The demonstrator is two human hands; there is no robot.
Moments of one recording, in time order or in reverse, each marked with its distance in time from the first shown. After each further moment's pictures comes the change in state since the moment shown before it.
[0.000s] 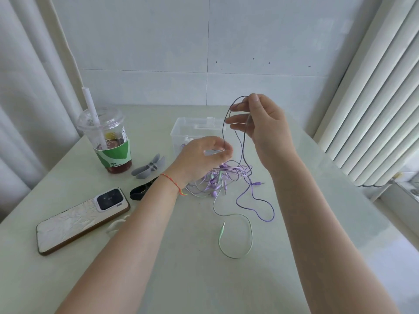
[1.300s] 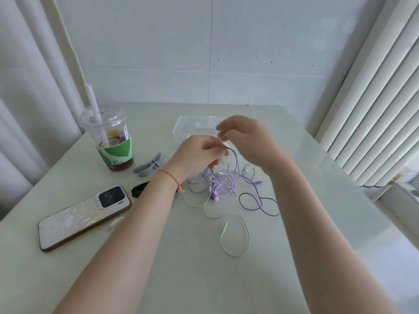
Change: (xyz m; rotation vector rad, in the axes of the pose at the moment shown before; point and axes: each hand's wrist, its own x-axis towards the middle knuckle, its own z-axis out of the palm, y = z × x) left_hand 0.001 0.005 -0.007 -0.046 0.048 -0.105; right_hand -0.004 0.015 0.007 -0.688 -0.196 0.092
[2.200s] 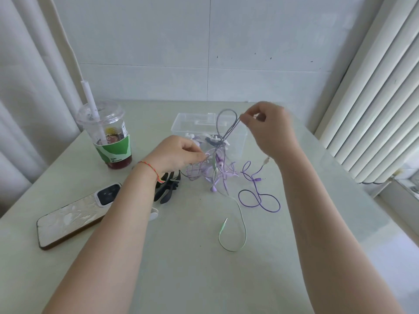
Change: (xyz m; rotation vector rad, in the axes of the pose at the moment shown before) left_hand -0.001 -0.018 -0.036 0.219 -0.012 -0.164; right_hand 0.006 0.013 -0.026 -0.184 0.300 -0.034
